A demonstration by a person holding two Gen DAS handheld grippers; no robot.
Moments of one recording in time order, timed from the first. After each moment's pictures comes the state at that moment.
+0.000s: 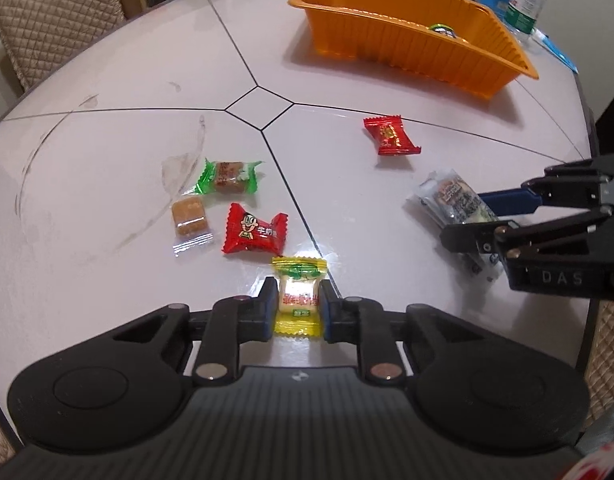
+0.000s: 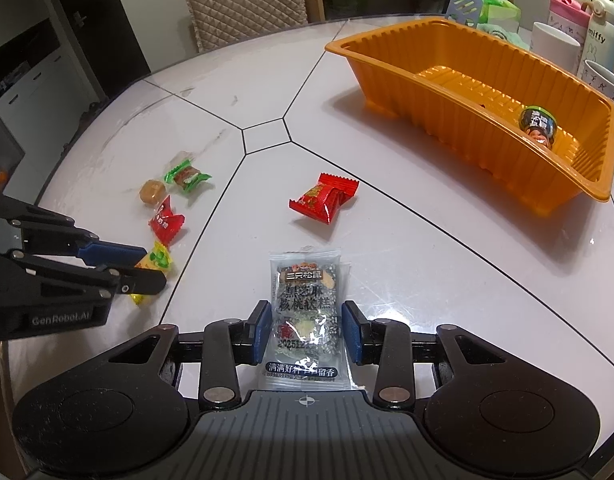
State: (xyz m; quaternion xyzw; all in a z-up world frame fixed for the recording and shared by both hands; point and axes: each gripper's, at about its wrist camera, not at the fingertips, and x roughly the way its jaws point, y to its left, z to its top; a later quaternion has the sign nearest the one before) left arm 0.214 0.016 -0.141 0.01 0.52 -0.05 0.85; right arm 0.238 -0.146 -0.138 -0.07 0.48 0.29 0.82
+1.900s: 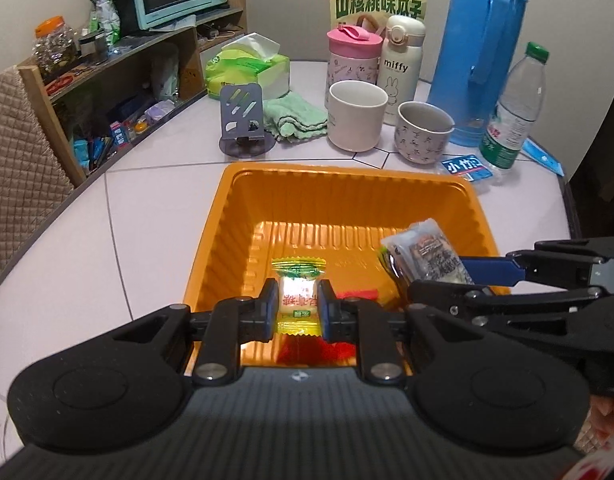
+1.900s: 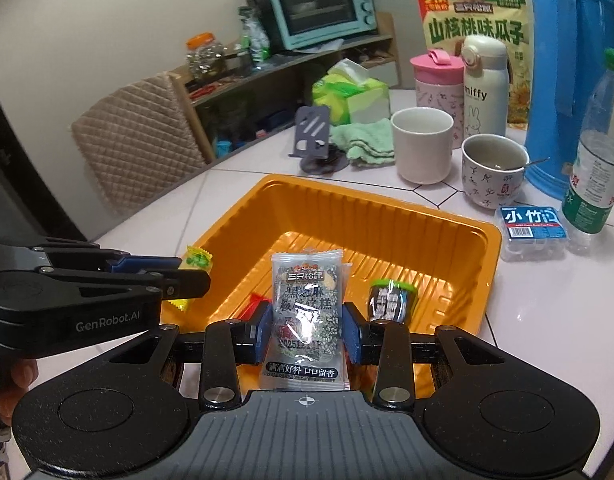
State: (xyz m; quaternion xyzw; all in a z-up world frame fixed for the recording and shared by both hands) left arm 0.451 -0.080 -0.060 0.06 0.42 -0.13 0.89; right arm 0.413 -0.227 -0.058 0.06 0.41 0.17 0.89
